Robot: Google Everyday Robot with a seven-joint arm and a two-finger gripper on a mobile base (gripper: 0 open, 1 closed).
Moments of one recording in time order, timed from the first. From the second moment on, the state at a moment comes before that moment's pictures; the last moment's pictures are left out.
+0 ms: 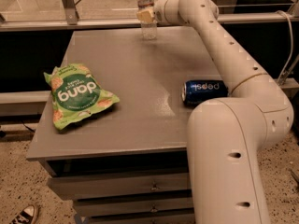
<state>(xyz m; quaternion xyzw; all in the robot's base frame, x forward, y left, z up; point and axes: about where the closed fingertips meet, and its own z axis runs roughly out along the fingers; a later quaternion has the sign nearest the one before) 0.935 -0.024 0.933 -0.32 0.73 0.13 0.59</state>
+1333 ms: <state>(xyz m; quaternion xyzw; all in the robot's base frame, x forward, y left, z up) 0.750 -0.102 0.959 -0.35 0.69 0.22 0.60</state>
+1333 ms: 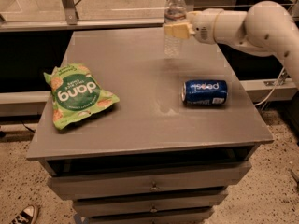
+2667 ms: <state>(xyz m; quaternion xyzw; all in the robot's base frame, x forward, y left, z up) 0.659 -0.179 0.931 -0.35 0.71 0.27 0.55</state>
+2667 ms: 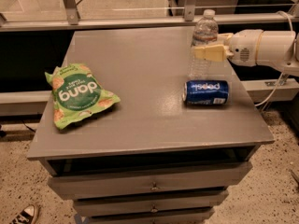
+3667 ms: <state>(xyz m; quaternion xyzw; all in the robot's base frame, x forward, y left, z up) 0.637 -0.176 0.899 -0.39 0.70 0.27 0.54</state>
